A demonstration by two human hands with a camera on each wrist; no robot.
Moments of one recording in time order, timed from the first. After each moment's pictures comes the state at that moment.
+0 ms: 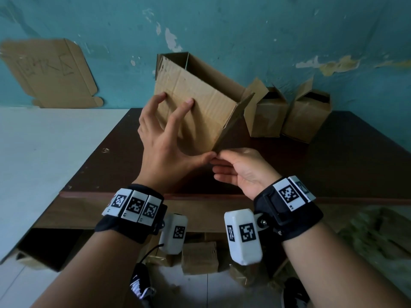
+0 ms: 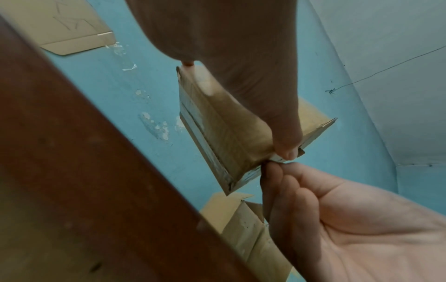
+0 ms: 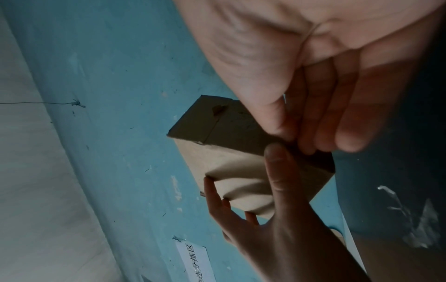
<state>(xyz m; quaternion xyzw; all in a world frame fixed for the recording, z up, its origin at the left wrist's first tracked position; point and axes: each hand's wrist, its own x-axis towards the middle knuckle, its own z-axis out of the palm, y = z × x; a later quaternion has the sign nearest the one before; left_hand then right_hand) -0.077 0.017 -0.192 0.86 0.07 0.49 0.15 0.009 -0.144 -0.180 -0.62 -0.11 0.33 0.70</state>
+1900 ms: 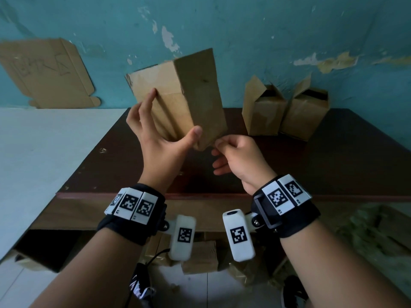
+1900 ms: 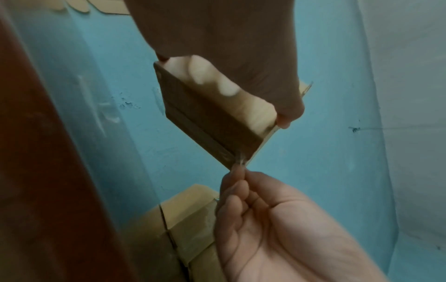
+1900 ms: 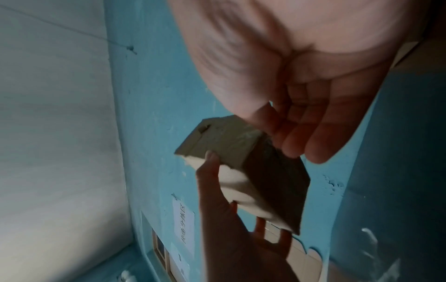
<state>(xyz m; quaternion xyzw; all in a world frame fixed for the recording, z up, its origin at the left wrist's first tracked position) -0.067 0.007 -0.193 0.73 0.11 0.53 0.42 0.014 -0.140 -0.177 -0.70 -0.24 0.20 0.65</state>
